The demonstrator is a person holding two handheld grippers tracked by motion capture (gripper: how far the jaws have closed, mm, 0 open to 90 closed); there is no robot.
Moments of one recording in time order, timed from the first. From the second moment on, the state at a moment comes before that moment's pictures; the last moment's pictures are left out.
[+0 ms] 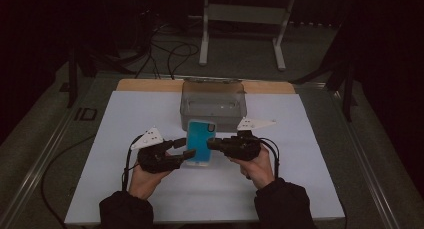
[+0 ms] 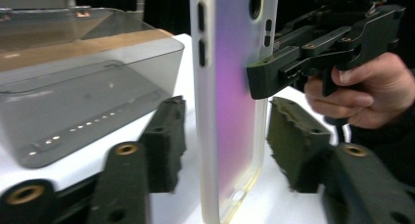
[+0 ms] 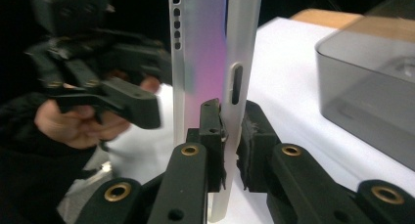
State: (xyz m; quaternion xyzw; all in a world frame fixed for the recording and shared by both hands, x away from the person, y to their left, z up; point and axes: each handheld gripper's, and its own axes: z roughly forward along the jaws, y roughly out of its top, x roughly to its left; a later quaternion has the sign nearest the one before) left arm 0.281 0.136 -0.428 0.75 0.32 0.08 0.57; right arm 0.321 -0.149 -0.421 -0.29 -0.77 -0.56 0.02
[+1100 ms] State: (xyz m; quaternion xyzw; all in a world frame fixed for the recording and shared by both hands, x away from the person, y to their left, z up) left arm 0.256 0.192 -0.445 0.73 0.38 0.25 0.50; right arm 0.327 -0.148 -0.408 -0.34 -0.82 -0.46 -0.09
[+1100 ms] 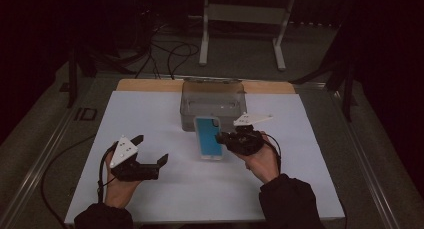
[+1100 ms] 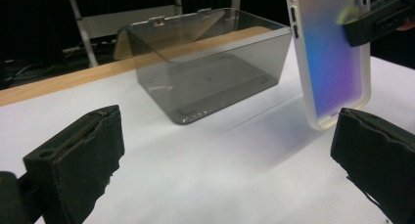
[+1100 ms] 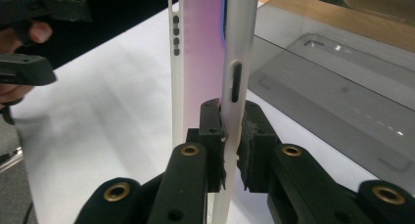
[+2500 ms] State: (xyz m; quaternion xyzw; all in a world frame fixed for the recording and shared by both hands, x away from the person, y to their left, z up) left arm 0.225 0.237 -0.494 0.71 0.43 0.30 0.47; right arm 0.353 -0.148 -0.387 -0.43 -0.82 -0.39 -0.06
